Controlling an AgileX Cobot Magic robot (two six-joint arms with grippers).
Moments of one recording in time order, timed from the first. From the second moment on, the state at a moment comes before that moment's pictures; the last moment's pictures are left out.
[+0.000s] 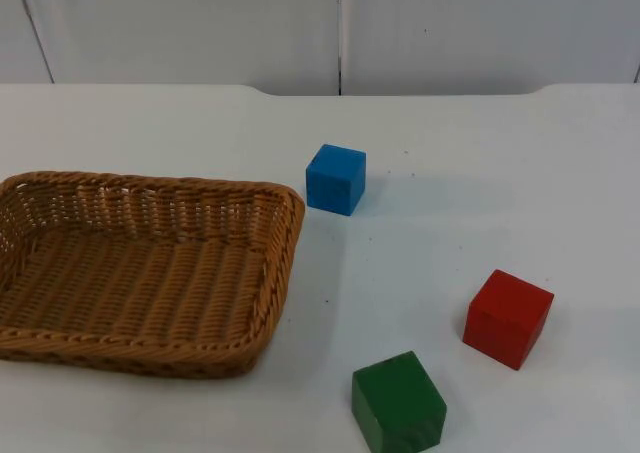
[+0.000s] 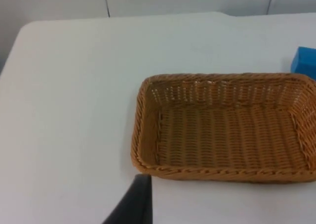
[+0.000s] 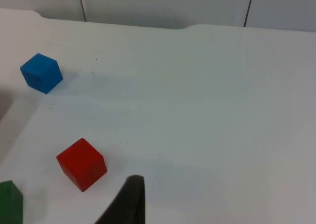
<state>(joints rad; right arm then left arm) 0.12 0.29 -0.64 0.01 0.94 -0.04 0.00 0.16 -0.60 -0.08 1.04 0.06</state>
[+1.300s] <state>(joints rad) 0.12 0.87 -0.96 0.15 0.89 -0.18 0.00 0.56 -0.81 -0.29 0.97 0.27</state>
